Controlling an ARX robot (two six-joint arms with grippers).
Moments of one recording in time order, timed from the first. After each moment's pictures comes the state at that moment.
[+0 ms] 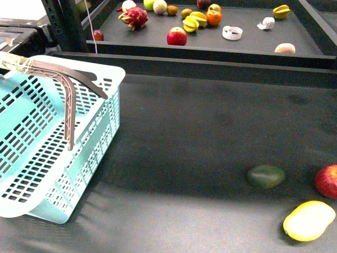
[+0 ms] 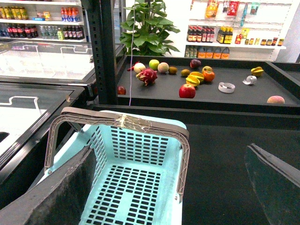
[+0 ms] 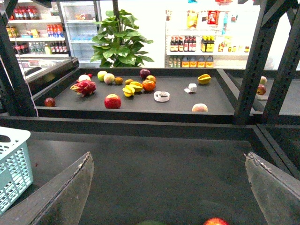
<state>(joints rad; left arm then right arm) 0.00 0.00 0.02 0.00 0.00 -0.01 0.00 0.00 0.01 0.00 0.00 0.00</state>
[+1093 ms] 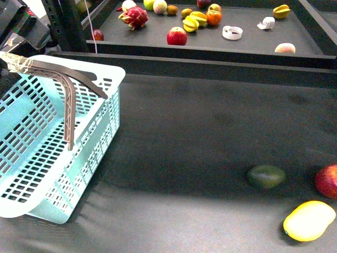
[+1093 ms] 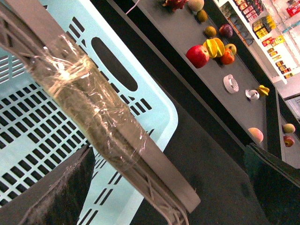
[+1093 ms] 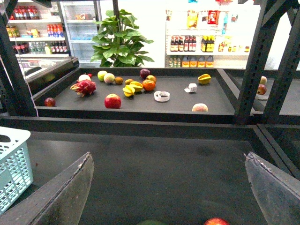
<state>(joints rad) -0.05 1.85 0.66 0.83 -0.06 -0.75 0.00 0.00 0.01 0.00 0.00 0.00</state>
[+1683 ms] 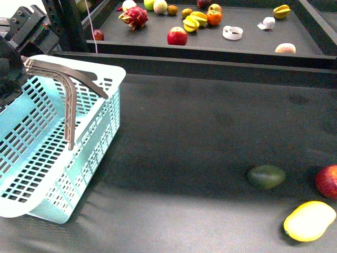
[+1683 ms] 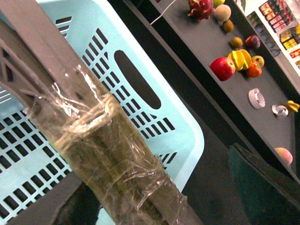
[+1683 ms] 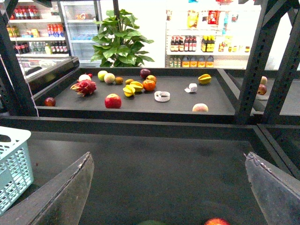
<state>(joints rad) -0.06 2.00 0.82 0.77 -0.16 -0.76 0.00 0.00 0.01 0.00 0.00 0.00</state>
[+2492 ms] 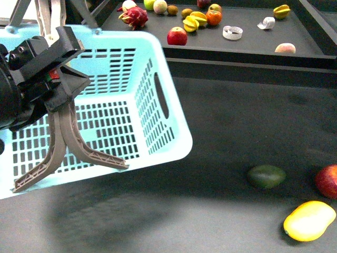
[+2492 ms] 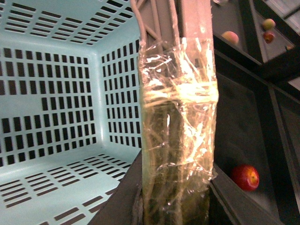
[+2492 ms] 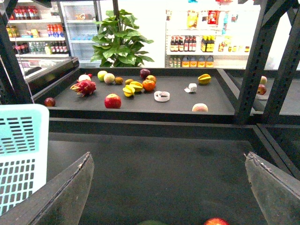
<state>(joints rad) -0.29 1.54 0.45 0.67 0.04 -0.55 0.00 0.00 0.01 0.00 0.00 0.00</state>
